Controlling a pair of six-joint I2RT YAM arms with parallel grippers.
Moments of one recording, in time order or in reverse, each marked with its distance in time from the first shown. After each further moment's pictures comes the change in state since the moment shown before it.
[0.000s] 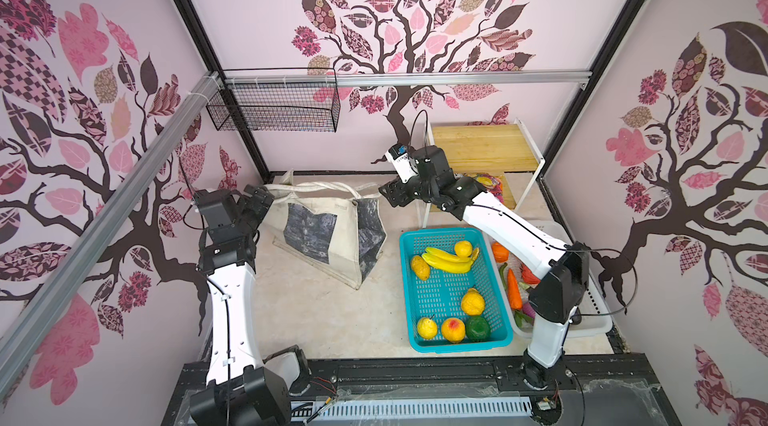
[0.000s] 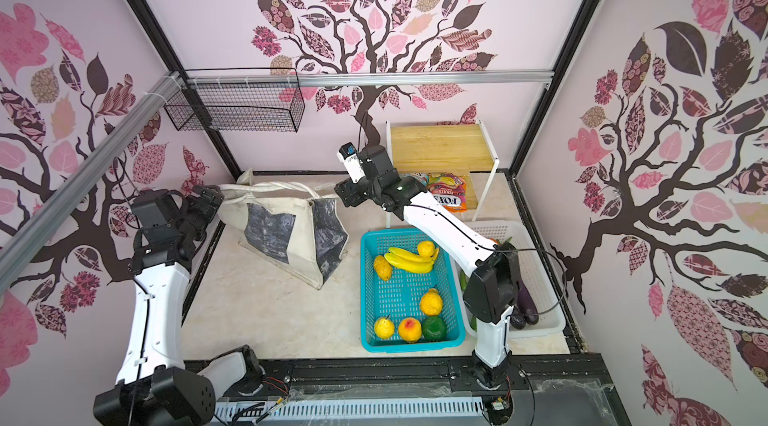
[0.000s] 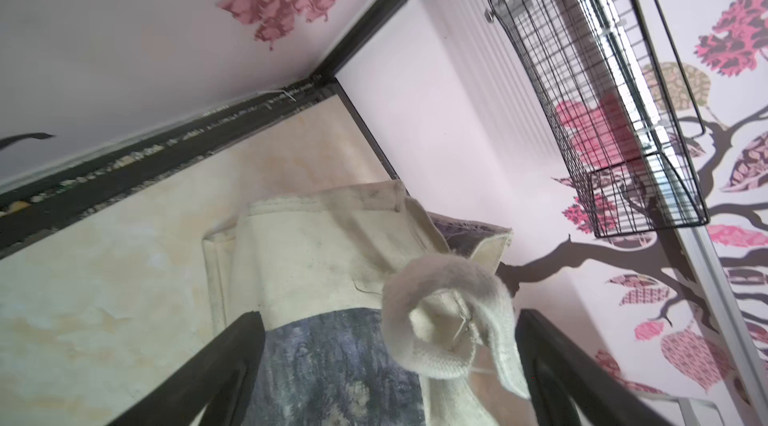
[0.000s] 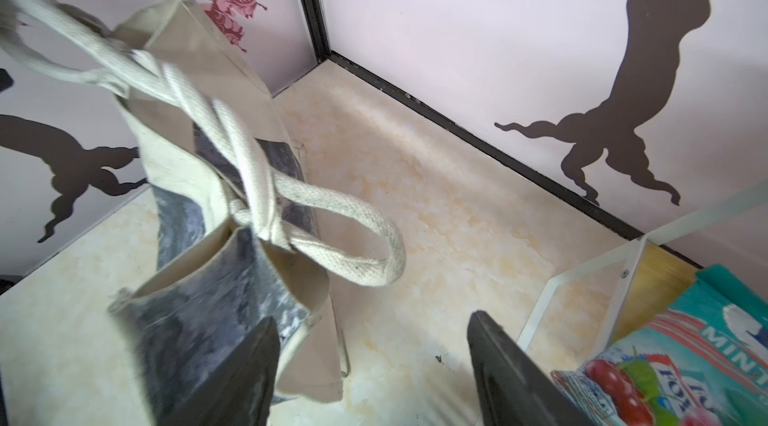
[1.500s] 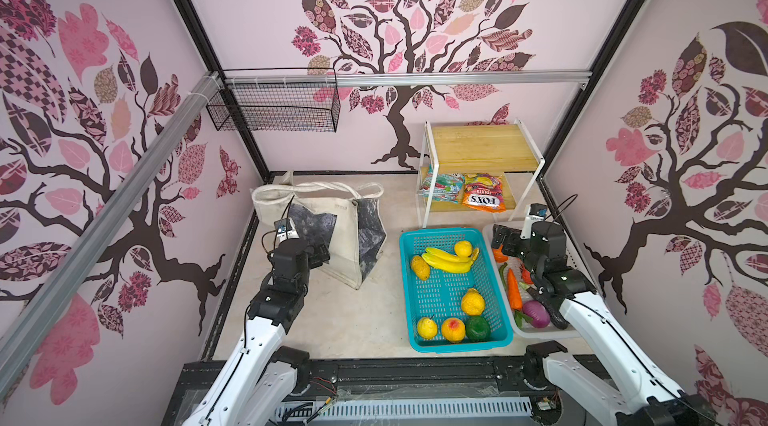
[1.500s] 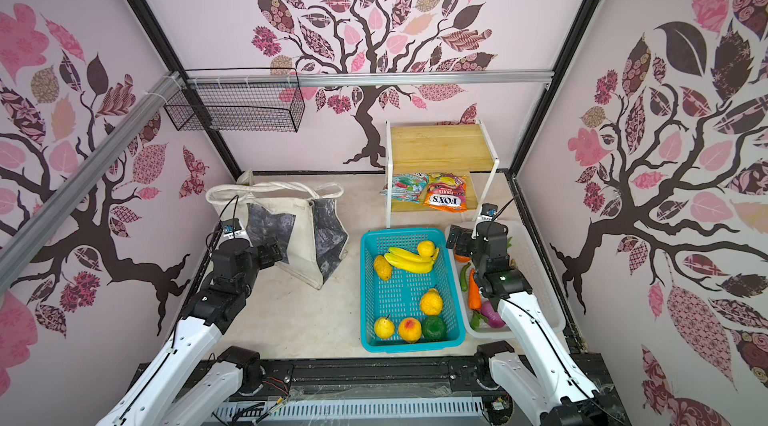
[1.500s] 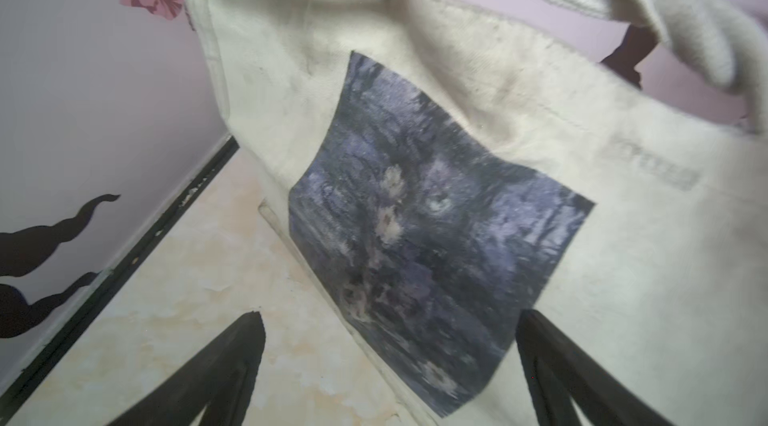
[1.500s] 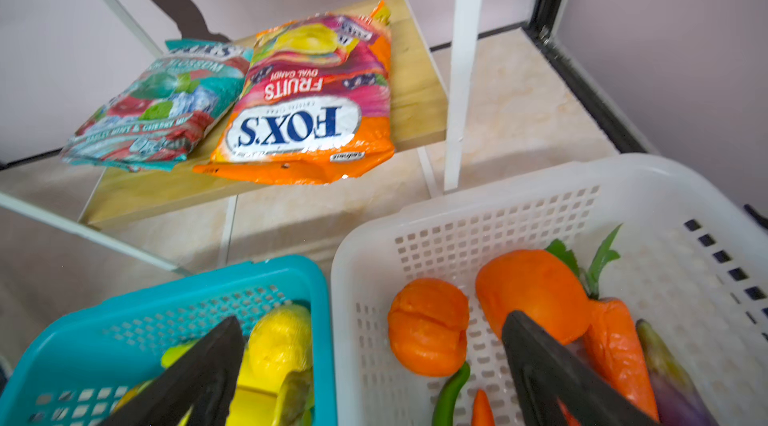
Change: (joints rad) left arm -0.607 -0.313 -0.531 0.161 -0.549 0.476; right arm -0.539 -0.946 -1.227 0.304 0.274 0.293
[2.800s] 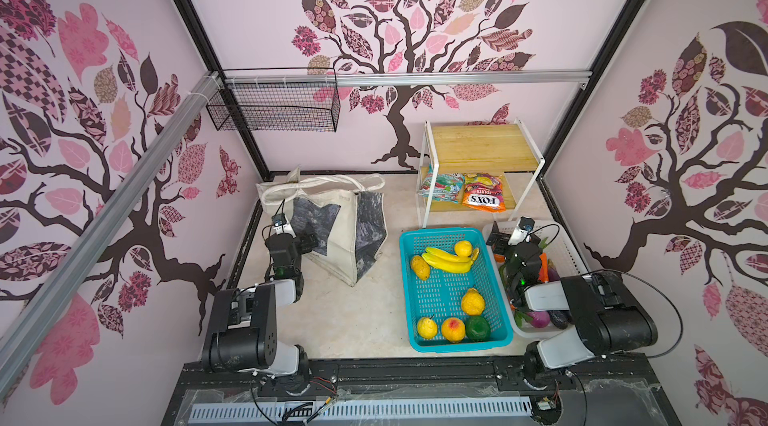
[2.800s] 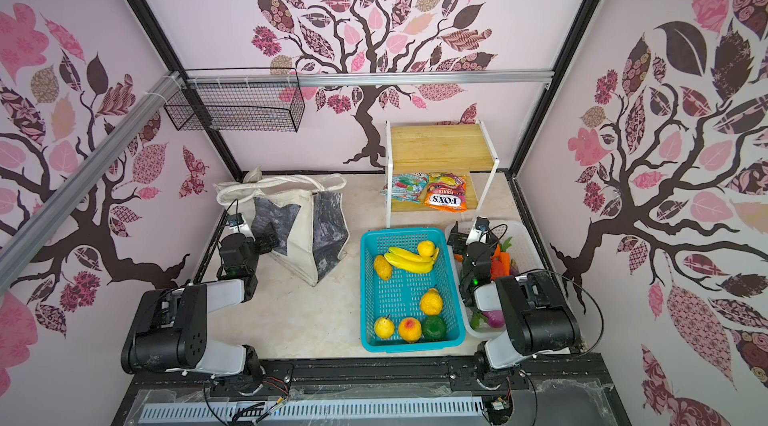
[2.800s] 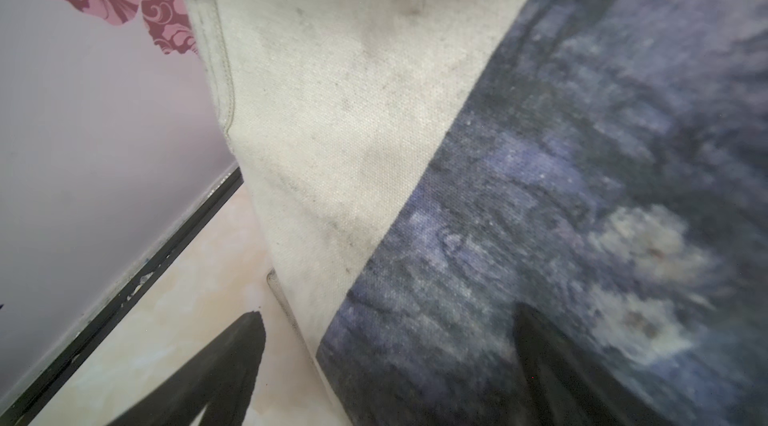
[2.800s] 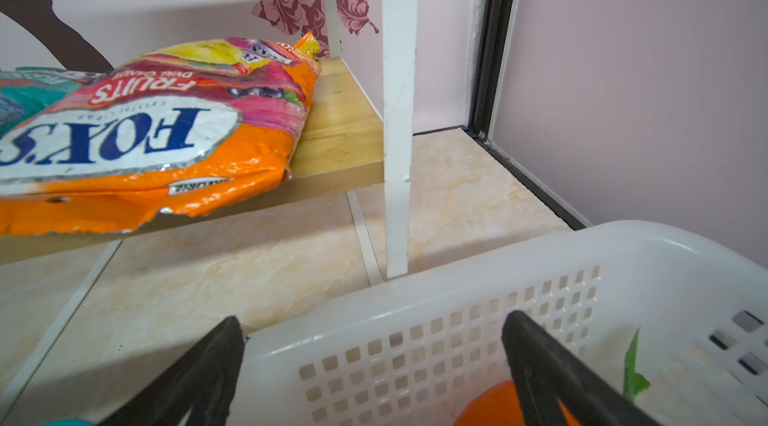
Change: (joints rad) left arm 0.337 0.710 -0.165 1.065 0.322 0.193; right arm -0.042 0.645 -0.342 1.331 0.152 -0.193
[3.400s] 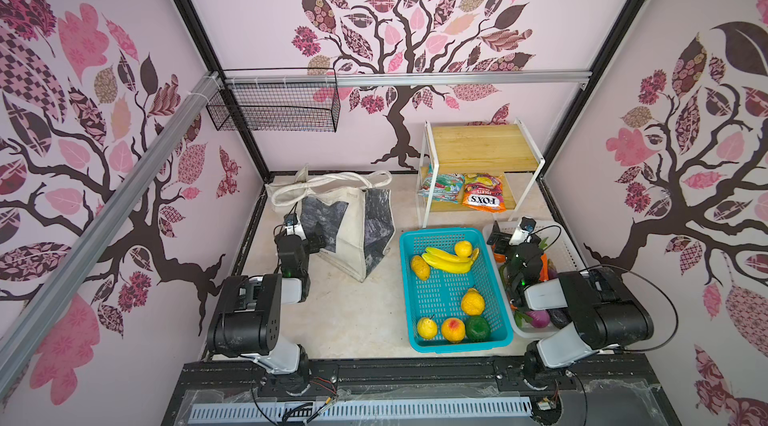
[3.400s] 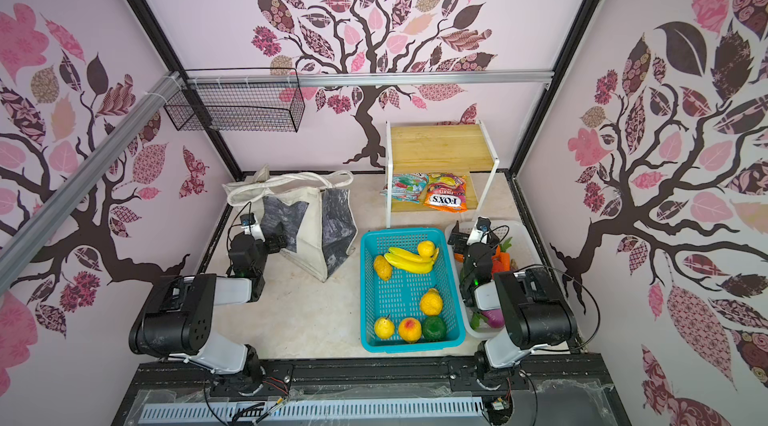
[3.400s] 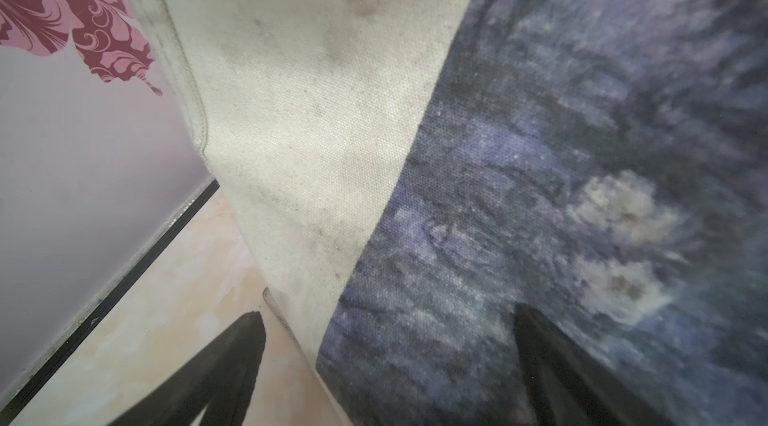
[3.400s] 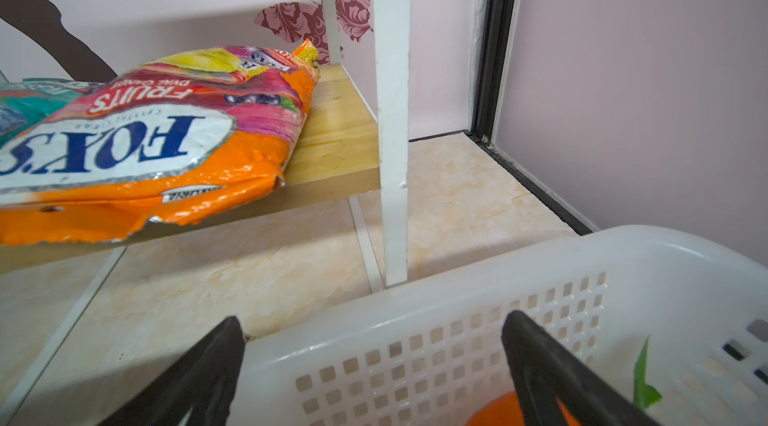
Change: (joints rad) left arm -0.056 0.079 -0.010 0.122 -0.005 0.050; right arm -0.014 0.019 -0.002 0.034 -0.021 0.005
